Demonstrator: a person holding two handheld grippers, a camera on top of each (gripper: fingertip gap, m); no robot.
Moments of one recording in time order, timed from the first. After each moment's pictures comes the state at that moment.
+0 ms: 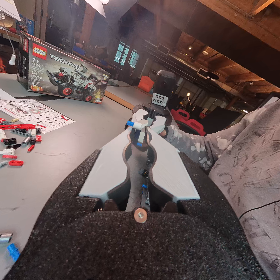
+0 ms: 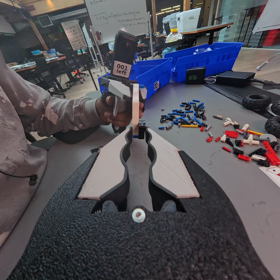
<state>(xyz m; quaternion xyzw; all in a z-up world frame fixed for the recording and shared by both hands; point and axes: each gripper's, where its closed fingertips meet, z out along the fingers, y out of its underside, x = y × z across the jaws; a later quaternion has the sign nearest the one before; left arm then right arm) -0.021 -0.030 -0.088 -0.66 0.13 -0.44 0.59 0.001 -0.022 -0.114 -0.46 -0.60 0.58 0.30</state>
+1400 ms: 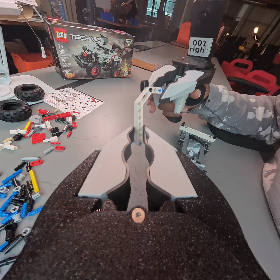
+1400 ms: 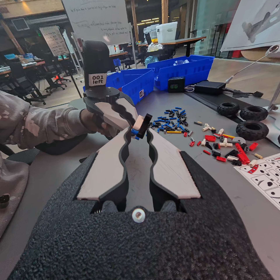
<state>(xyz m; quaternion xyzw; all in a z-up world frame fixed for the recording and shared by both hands) -0.019 -0.018 -0.129 -0.76 0.19 -0.26 0.57 -0.003 -0.005 -0.098 -0.48 -0.57 0.57 0.35</state>
